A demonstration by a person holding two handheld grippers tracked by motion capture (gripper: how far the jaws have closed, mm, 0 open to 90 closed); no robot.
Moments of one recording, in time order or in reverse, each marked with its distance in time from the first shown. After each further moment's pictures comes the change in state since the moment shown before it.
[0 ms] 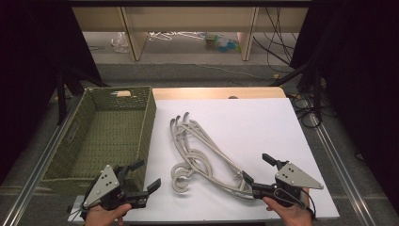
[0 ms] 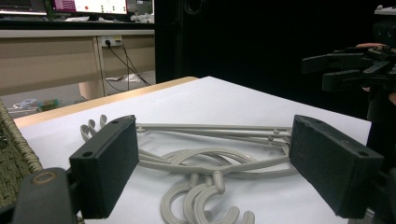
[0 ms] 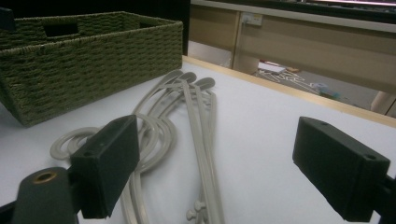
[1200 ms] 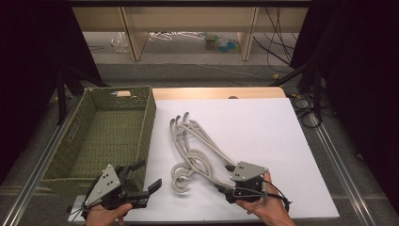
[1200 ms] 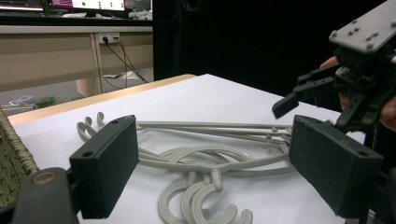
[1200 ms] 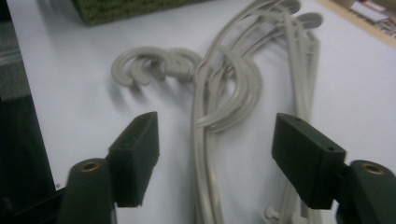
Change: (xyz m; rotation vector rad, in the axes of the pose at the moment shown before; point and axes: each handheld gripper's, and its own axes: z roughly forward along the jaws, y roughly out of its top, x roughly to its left) left arm 0.000 -0.001 0.002 0.005 -0.007 -0.011; right arm 0.044 0.006 0.067 0.380 0.259 -0.256
